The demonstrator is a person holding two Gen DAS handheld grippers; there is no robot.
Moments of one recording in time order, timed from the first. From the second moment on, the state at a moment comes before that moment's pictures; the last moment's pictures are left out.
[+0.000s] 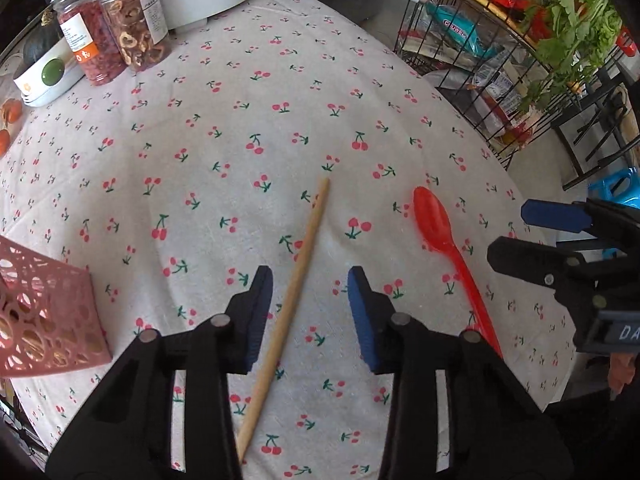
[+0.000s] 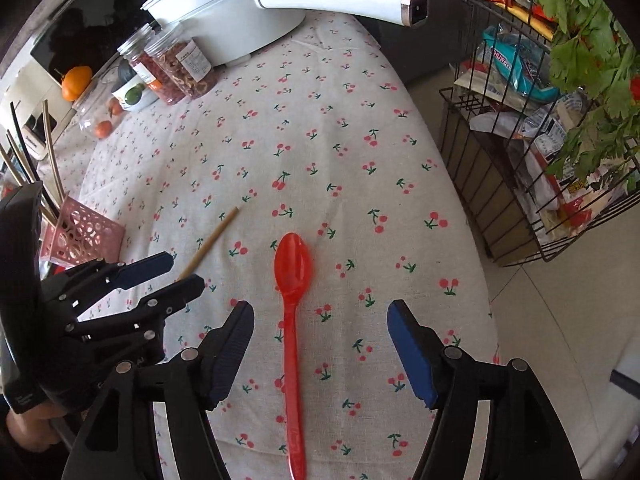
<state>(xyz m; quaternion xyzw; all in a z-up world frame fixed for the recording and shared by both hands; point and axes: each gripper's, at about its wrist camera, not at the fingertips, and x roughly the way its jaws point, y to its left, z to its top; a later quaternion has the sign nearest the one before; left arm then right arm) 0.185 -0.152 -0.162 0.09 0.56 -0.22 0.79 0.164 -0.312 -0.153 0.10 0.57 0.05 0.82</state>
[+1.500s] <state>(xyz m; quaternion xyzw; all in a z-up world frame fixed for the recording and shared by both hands) 0.061 0.012 -0.061 -0.03 0.40 -0.24 0.88 0.167 -0.227 -0.144 -0.02 0.48 0.11 0.87</state>
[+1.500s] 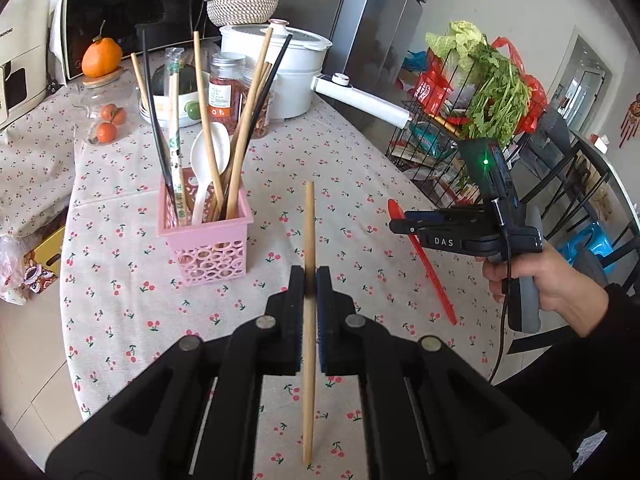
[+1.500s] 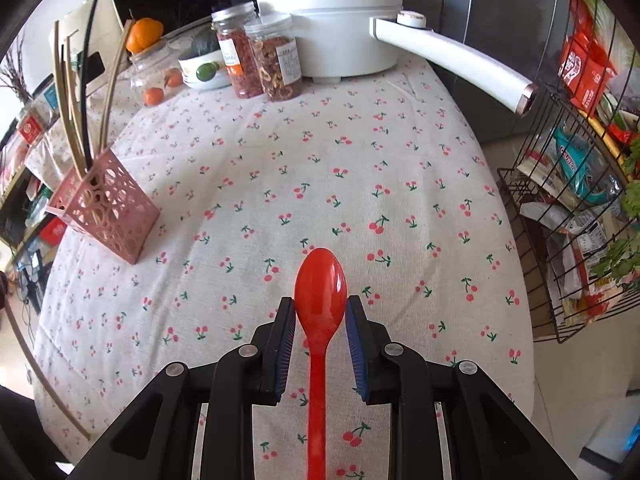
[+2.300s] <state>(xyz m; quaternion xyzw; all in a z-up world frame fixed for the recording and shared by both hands) 0.054 0.076 0.056 -0.06 0.15 -0.16 0.97 0.118 -0.205 -0.024 0.08 0.28 0.16 0.94</state>
